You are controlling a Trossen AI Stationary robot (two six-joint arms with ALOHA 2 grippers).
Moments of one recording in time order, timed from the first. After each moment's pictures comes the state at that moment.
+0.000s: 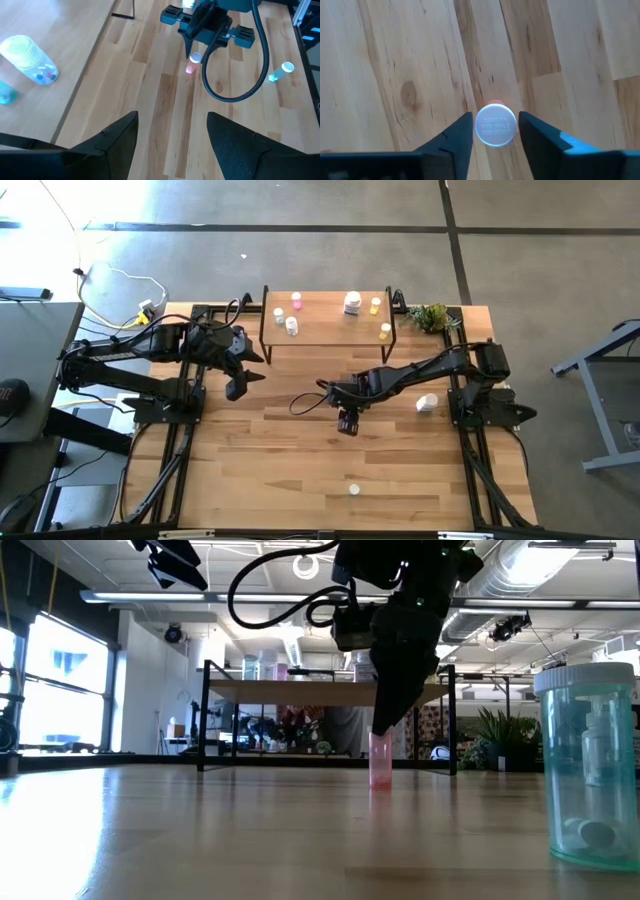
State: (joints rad) left arm 0.23 0.97 1.06 -0.84 0.02 -0.10; right arm 0.08 1.83 1.26 -0.63 0.01 0.29
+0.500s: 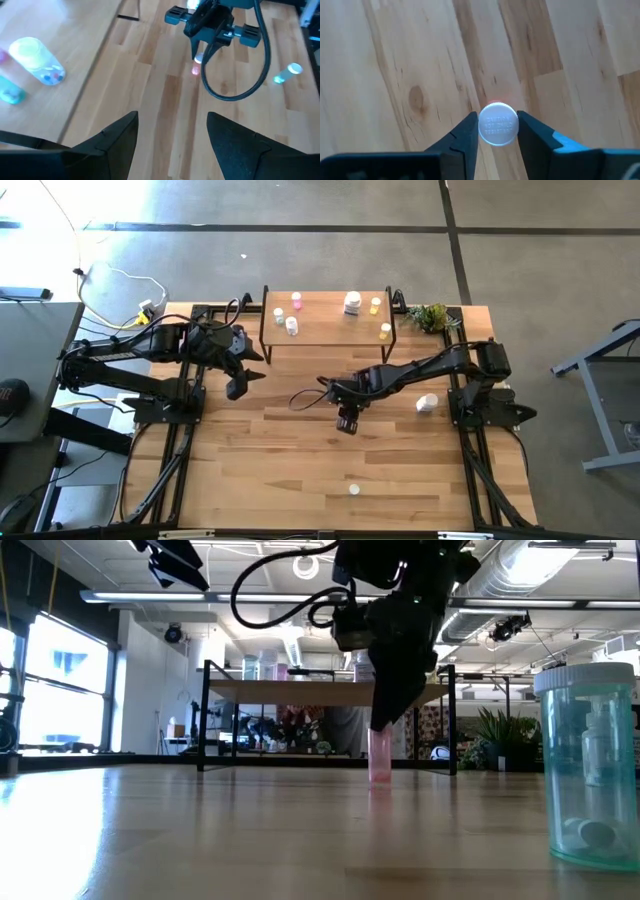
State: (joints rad) left arm 0.23 0.97 1.06 -0.83 -0.01 -0.10; right arm 0.06 1.82 1.26 -0.63 -0.03 0.33
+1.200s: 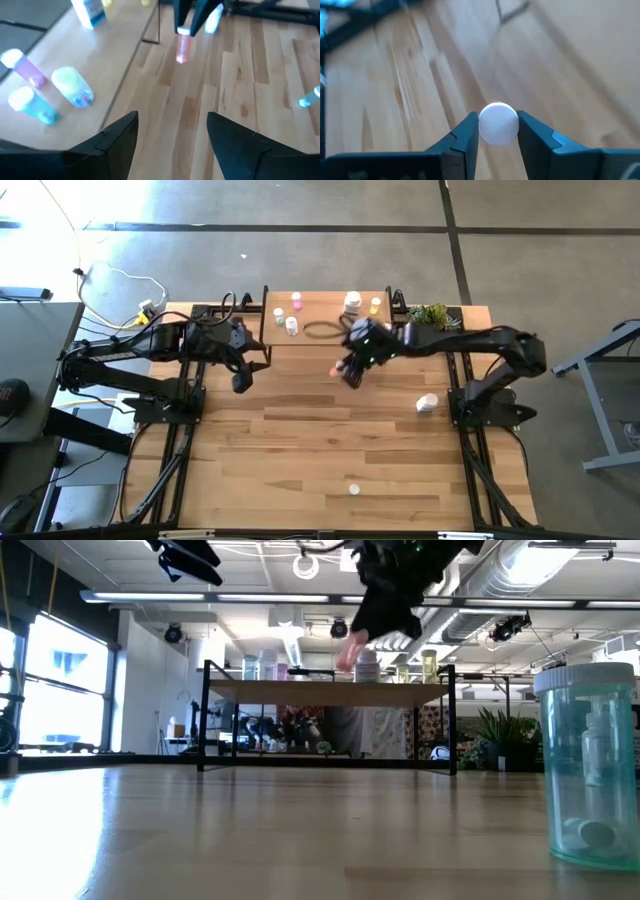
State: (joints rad) left arm 0.25 0.97 1.06 -0.74 -0.10 -0.07; right arm -0.19 1.52 1.26 -0.55 -0.09 0.33
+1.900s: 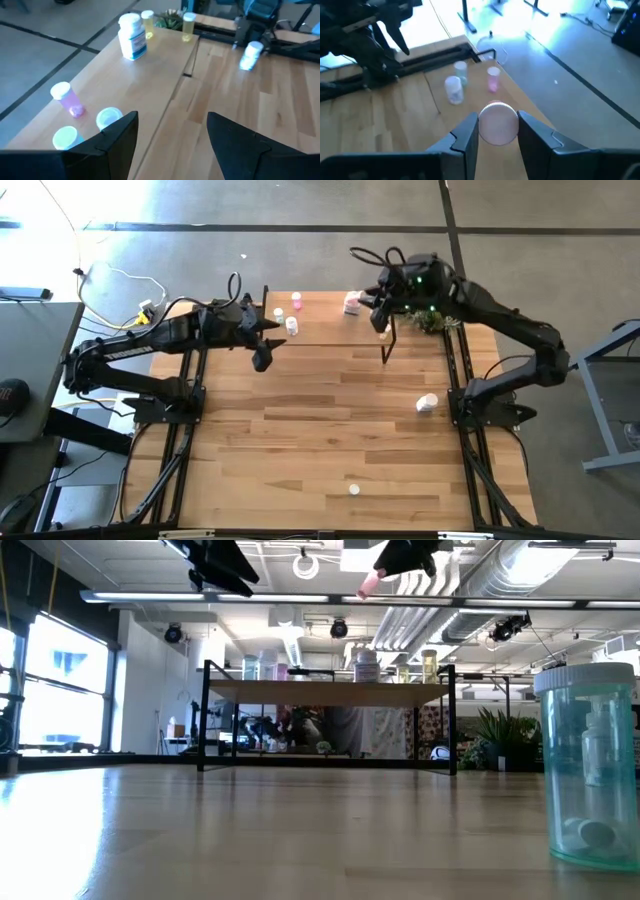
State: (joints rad) left arm 0.40 1.07 1.06 -0.51 -0.12 -0.04; right arm -0.46 1.34 1.50 -0.62 -0.03 0.00
